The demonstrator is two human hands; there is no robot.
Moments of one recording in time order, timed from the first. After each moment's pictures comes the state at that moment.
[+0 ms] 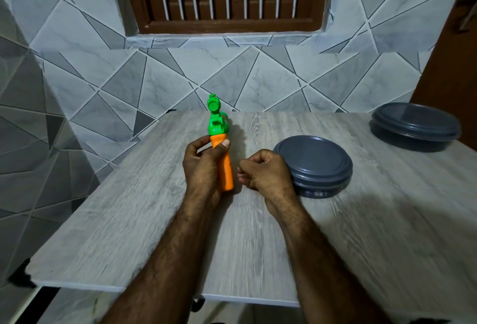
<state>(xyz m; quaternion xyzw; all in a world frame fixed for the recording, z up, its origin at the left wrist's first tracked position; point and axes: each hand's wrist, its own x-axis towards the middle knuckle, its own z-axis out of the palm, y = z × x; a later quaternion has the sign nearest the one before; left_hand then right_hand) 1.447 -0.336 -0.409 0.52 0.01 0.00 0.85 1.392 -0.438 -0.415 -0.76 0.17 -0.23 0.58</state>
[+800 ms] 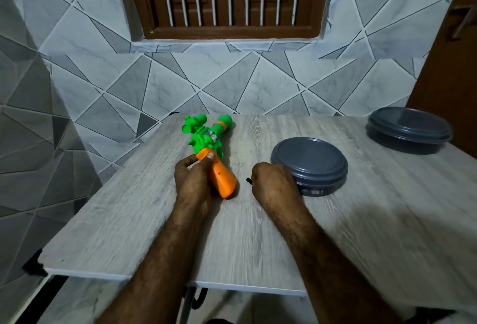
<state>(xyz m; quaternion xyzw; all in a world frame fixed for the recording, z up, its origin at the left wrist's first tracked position) 1.449 -0.312 -0.428 0.52 0.06 -0.01 0.85 1.376 -0.434 -0.409 -0.98 0.16 -0.10 0.10</state>
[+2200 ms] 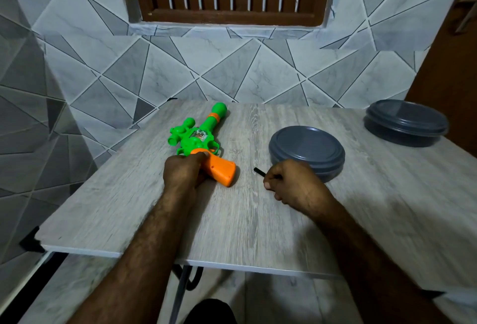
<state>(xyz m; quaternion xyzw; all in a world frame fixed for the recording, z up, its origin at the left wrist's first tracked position) 1.449 -0.291 -0.431 0.65 0.11 -0.04 0.75 1.327 -0.464 -0.404 -0.94 0.15 -0.05 0.30</state>
